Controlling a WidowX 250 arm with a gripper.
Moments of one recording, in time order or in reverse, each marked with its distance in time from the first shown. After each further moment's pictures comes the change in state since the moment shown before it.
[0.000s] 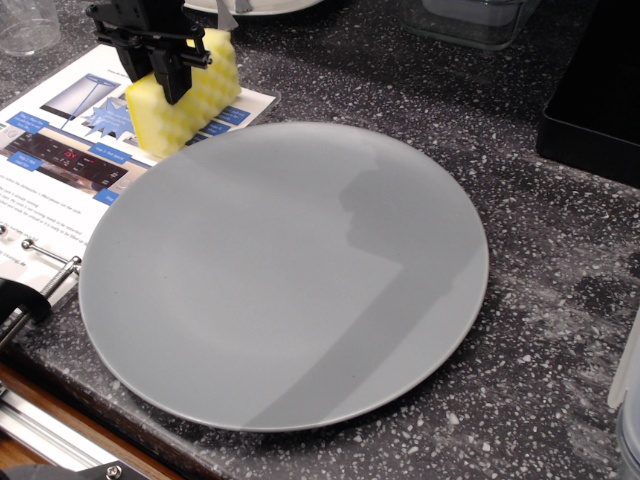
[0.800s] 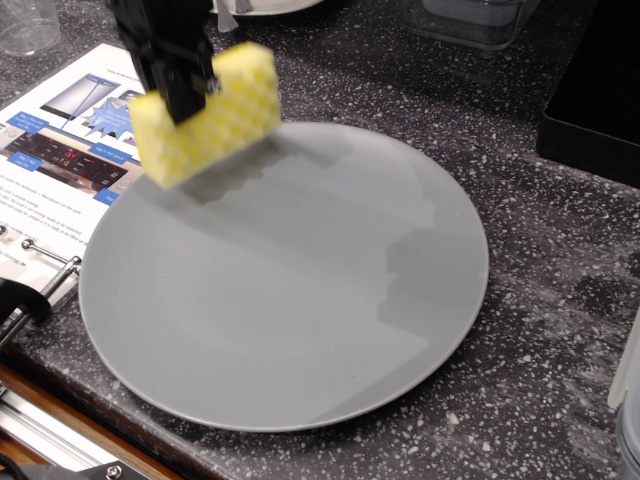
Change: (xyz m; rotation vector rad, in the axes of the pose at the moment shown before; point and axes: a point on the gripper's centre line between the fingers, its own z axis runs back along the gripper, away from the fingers) arm -0.055 -0.057 0.031 0.023 0.052 -0.347
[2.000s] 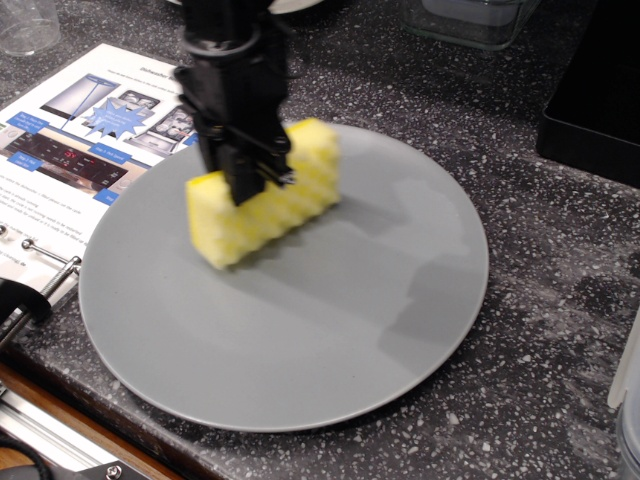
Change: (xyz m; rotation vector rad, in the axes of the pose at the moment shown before) arm -0.010 -0.079 -0.001 -0.005 0.038 -0.057
